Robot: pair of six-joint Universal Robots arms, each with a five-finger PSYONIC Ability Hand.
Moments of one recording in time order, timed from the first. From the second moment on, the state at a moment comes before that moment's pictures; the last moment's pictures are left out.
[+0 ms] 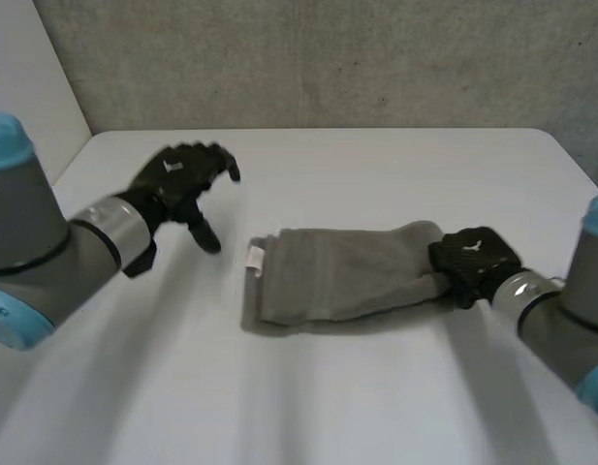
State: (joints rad) left arm 4.38 -1.93 -1.43 3.21 -1.23 3.25; right arm 1.82 -1.18 1.69 -0.09 1.36 2.61; left_hand 0.26 0.26 0.26 0.27 0.07; right_hand 1.27 1.28 1.35 1.34 1.15
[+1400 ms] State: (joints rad) left arm 4.11 -2.28 -1.30 3.31 -1.34 2.94; right arm 1.97 -0.95 1.45 -0.12 1.34 3.14; left_hand 0.26 0.26 0.26 0.26 0.07; right_hand 0.23 0.25 0.24 0.26 0.06
